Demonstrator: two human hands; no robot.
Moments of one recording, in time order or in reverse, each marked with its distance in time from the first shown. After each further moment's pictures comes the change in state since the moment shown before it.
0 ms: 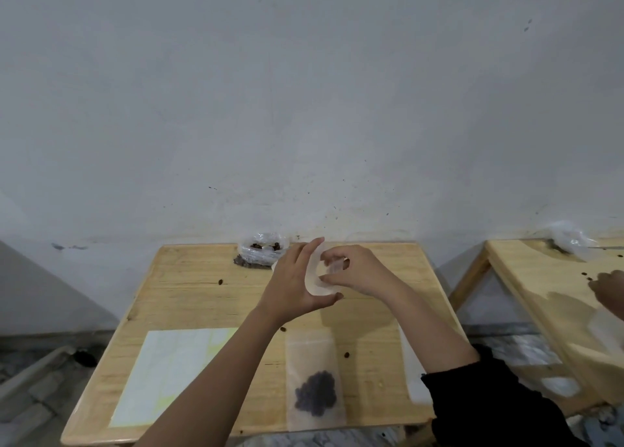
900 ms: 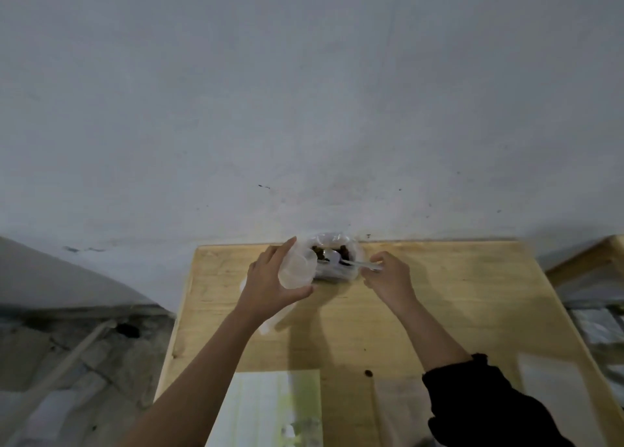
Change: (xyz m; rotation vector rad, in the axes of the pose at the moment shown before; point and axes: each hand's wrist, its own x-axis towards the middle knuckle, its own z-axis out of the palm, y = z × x) left_hand 0.031 -0.240 -0.069 -0.046 -0.158 -0.435; right_hand 0.201 0.048 0.132 0.028 0.281 0.383
